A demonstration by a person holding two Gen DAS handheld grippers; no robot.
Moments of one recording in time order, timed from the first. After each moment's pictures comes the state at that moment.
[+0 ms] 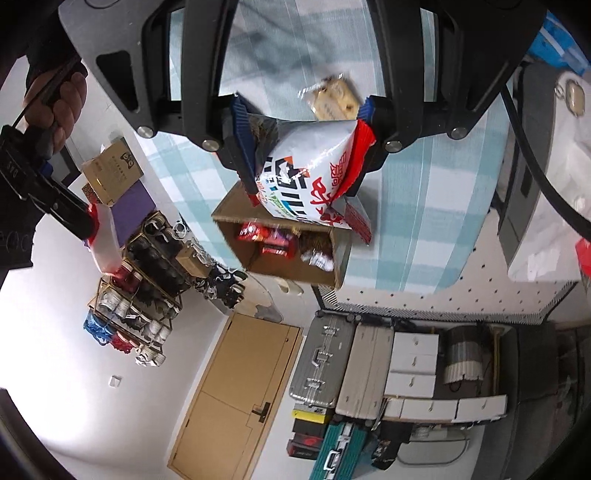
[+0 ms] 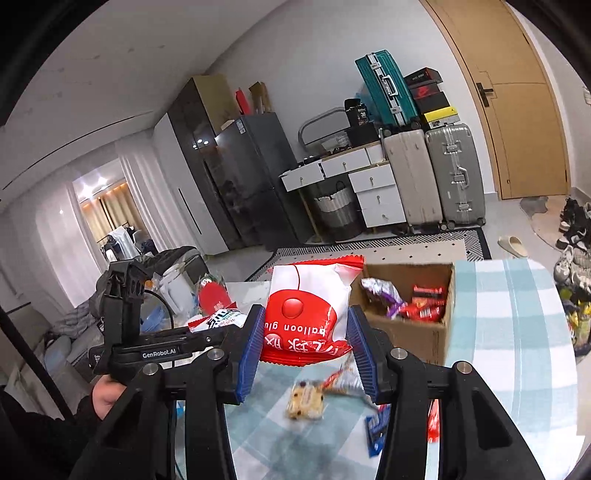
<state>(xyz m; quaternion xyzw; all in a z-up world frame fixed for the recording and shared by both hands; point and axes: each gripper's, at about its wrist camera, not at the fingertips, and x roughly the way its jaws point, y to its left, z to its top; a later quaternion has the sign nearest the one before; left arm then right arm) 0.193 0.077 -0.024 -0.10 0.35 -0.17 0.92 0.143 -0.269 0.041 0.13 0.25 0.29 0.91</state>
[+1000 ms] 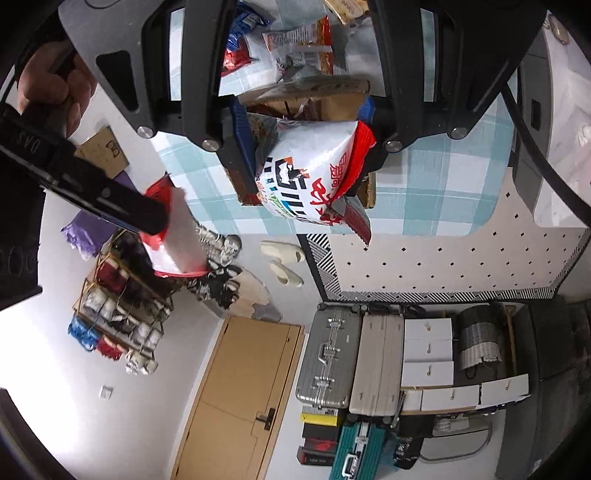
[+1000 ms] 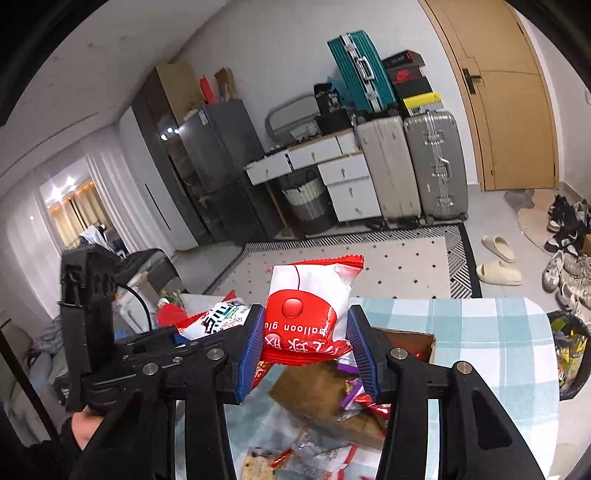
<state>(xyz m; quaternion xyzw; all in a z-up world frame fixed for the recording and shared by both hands) 0.399 -0.015 0.018 -0.06 0.37 -0.16 0.91 0.342 -0.265 0.072 0.12 0.31 0.24 0.91</state>
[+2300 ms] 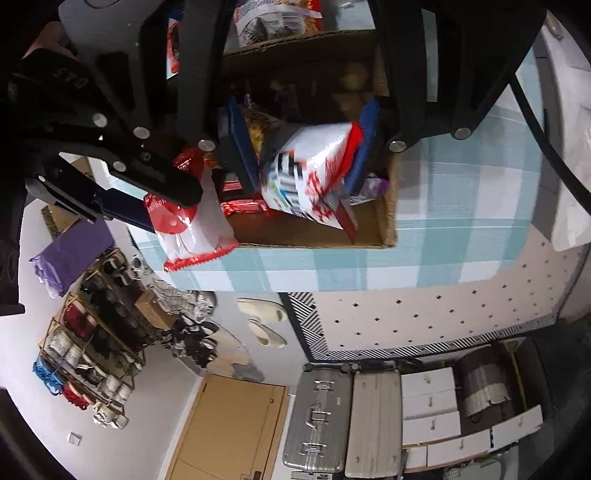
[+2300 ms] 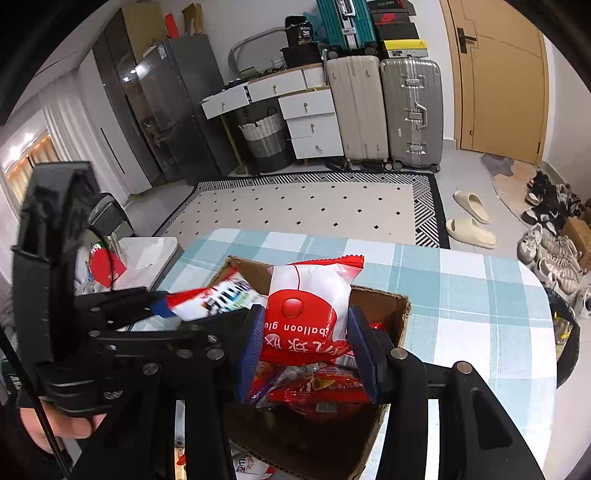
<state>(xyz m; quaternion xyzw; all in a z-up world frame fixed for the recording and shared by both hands) 0.518 -0.048 -0.124 -0.02 0.47 -0.13 0.87 0.442 -0.262 -0.069 0.05 0.42 0.18 0.89</state>
